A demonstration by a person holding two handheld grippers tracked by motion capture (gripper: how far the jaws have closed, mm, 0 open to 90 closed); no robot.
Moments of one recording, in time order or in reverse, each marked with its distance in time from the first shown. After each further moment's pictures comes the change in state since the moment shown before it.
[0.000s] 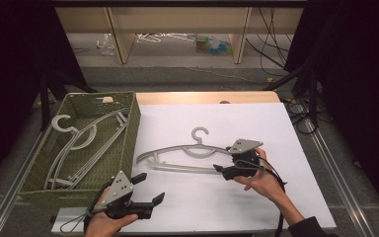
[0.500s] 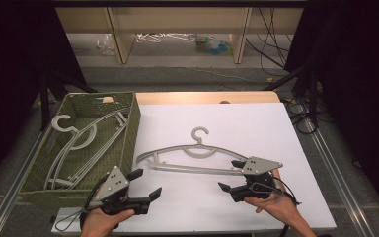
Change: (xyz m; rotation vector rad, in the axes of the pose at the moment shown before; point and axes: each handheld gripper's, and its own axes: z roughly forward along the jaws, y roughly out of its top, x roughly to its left) left arm 0.004 0.010 -0.006 -0.012 0.015 -0.025; right arm 0.036 -0.020 -0.049 -0.123 0.074 0.004
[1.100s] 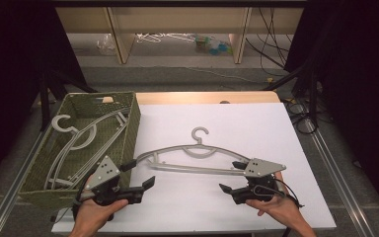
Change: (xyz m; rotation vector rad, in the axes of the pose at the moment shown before) left arm 0.013 0.020 -0.008 -0.027 0.034 -0.013; right arm 0.007 0.001 -0.012 -0.014 -0.006 -0.005
